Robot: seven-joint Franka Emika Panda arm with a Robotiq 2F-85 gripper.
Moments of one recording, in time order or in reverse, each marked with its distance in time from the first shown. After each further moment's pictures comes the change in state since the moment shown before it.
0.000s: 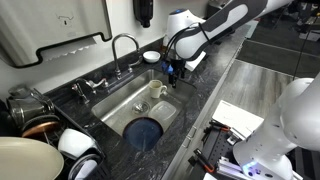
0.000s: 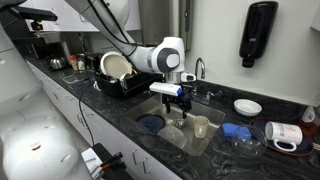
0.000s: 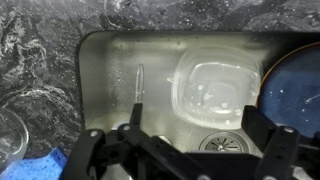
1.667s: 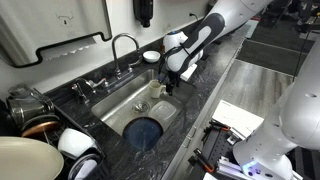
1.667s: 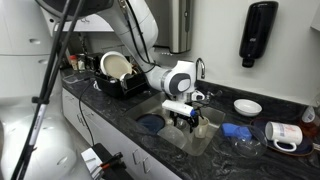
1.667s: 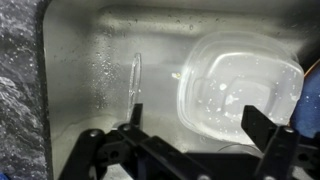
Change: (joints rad) arm -0.047 0.288 -0.019 0.075 0.084 0.205 -0.173
